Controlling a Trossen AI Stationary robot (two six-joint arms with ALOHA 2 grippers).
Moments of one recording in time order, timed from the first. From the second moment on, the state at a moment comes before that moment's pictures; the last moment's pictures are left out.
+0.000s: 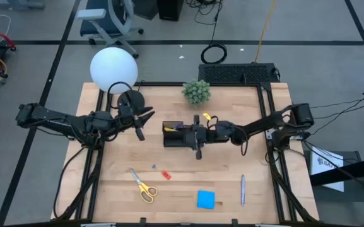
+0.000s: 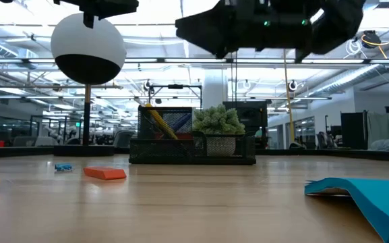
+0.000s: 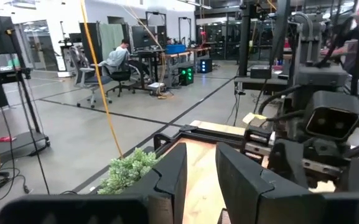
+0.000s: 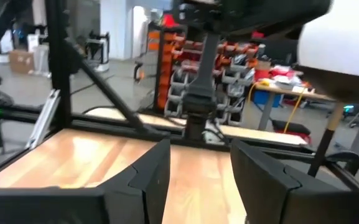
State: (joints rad) left arm -0.15 0.88 0.60 0.31 -0.59 0.02; right arm 0.06 1.68 0.74 0.97 0.00 -0.12
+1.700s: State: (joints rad) left arm -0.15 0.88 0.60 0.29 -0.58 0.02; right arm 0.49 1.18 0.74 -0.23 0.29 0.54
